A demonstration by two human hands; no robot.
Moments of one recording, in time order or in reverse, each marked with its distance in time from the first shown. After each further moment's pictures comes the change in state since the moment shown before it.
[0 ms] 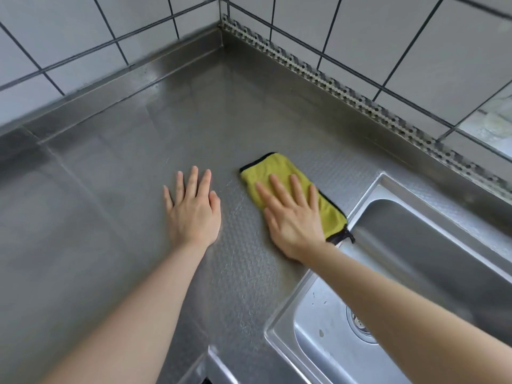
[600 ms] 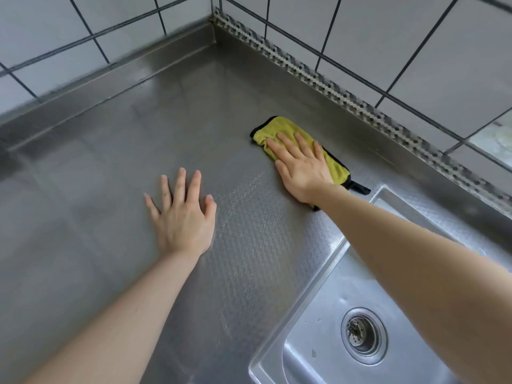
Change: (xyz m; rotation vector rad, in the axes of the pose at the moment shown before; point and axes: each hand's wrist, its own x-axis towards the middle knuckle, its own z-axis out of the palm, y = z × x) left_hand 0.019 0.015 0.008 0.018 -0.005 -0.077; right_hand 0.120 0.080 -0.024 -0.001 -0.032 -0.049
